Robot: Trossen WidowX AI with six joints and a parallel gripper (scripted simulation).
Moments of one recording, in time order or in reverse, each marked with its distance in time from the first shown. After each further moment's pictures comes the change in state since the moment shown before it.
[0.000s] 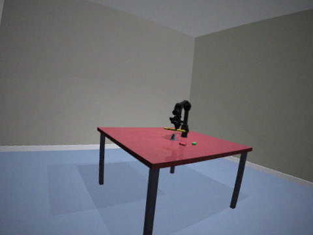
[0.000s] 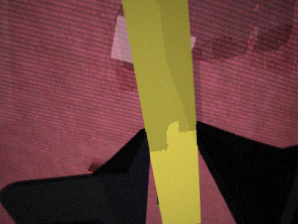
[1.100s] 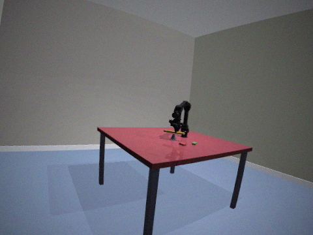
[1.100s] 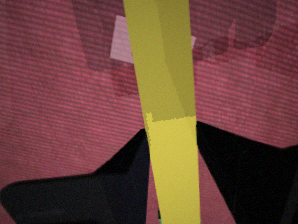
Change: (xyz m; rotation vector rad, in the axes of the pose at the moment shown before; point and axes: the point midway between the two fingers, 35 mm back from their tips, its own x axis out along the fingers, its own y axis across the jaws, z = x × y) arm 0.026 0.000 0.001 0.004 -0.001 -0.004
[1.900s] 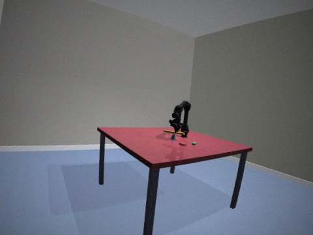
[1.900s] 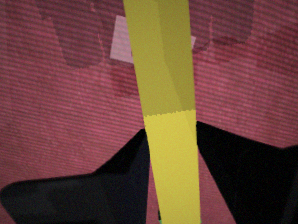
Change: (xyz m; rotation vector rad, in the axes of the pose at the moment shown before) arm 0.002 0.000 0.000 0.000 0.000 0.000
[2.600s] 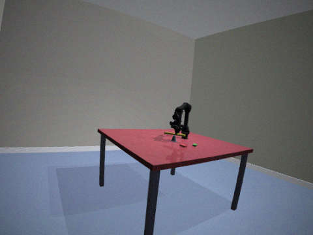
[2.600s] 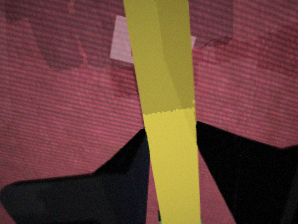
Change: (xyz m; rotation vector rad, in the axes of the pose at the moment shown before) arm 0.002 0.000 0.000 0.000 0.000 0.000
